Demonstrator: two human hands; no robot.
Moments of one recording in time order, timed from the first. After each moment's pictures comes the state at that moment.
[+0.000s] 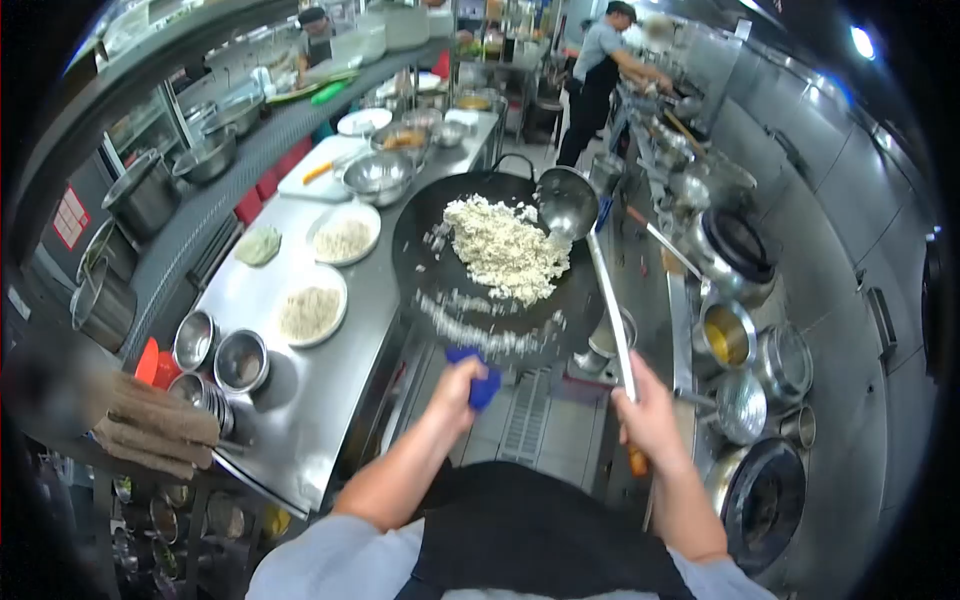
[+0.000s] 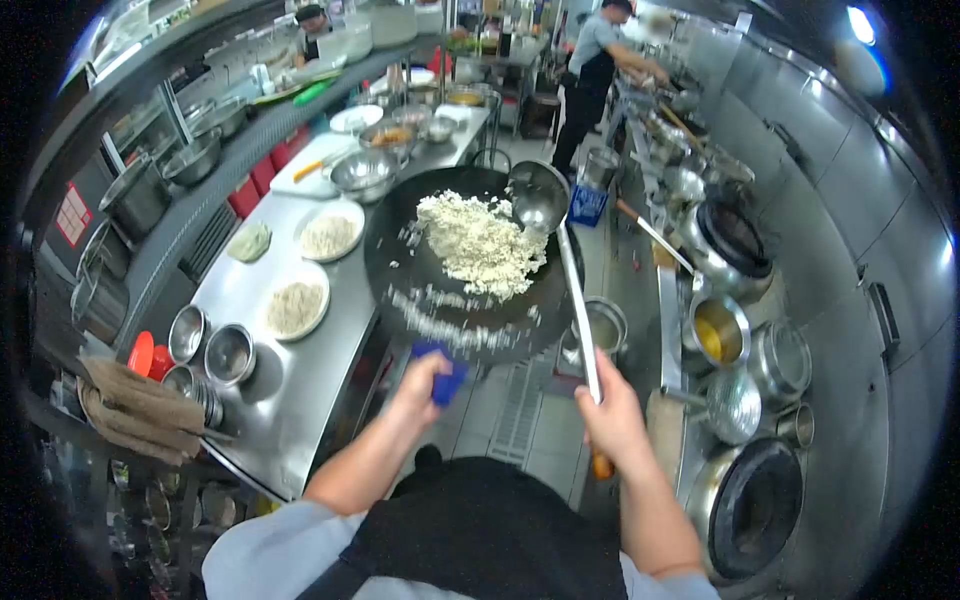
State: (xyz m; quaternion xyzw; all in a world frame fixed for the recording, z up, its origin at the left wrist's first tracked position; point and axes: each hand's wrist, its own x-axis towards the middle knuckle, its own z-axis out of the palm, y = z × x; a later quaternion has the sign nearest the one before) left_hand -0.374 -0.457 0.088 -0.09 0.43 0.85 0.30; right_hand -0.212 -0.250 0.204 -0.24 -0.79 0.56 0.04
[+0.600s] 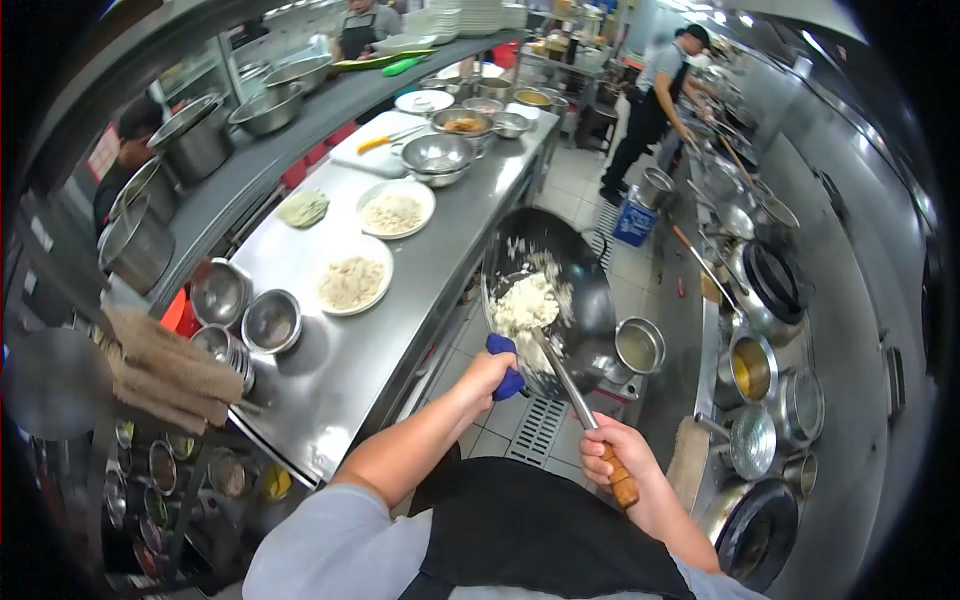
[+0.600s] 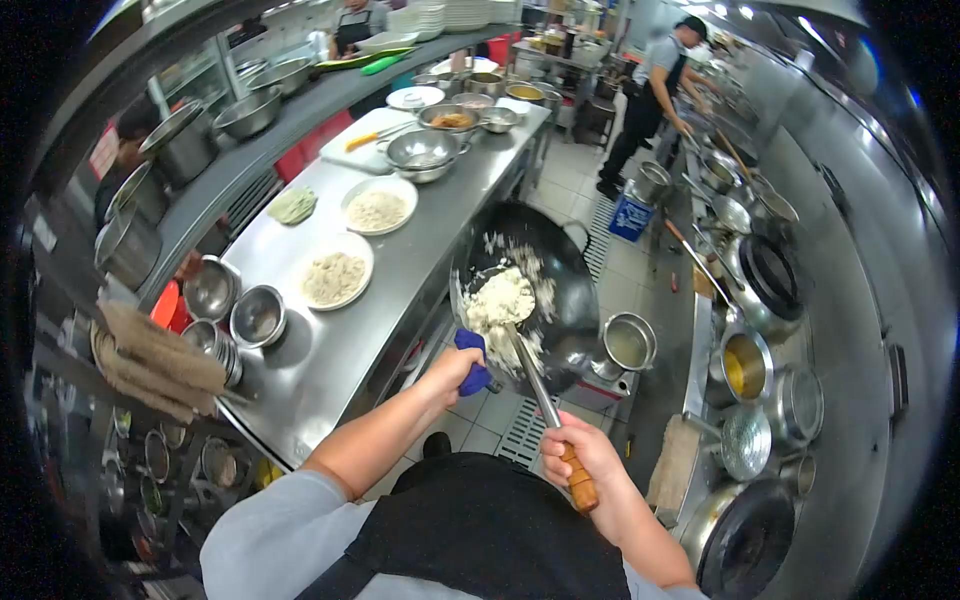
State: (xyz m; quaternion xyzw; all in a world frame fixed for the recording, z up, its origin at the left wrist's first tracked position) left_hand -0.399 -0.473 0.047 -0.11 0.57 0.75 0.32; right_hand -0.224 -0.287 0.168 -0.24 -0.35 0.87 -0.26
